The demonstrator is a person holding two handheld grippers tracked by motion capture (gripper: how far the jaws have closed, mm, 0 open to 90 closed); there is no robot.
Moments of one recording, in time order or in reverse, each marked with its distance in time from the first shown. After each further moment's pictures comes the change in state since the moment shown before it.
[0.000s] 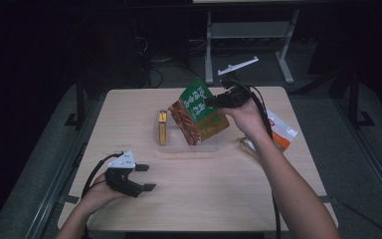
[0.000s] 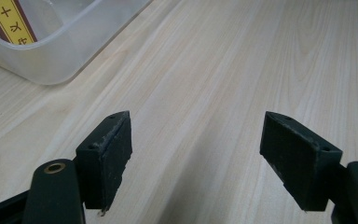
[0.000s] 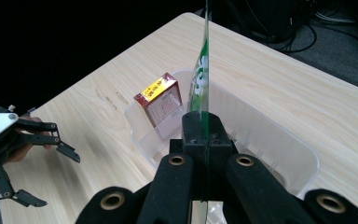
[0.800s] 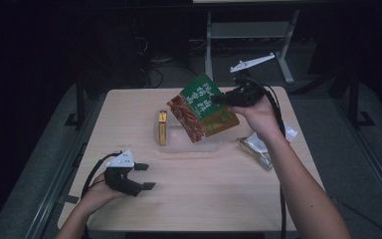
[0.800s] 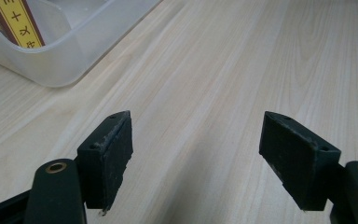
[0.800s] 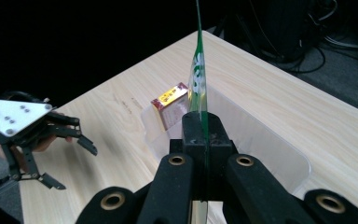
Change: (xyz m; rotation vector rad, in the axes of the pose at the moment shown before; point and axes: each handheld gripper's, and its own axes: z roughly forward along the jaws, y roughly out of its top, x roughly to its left) left arm 0.001 0.000 -0.001 -0.019 0.002 -0.015; right arm 0.000 -0.003 -0.035 -0.065 0.048 -0.056
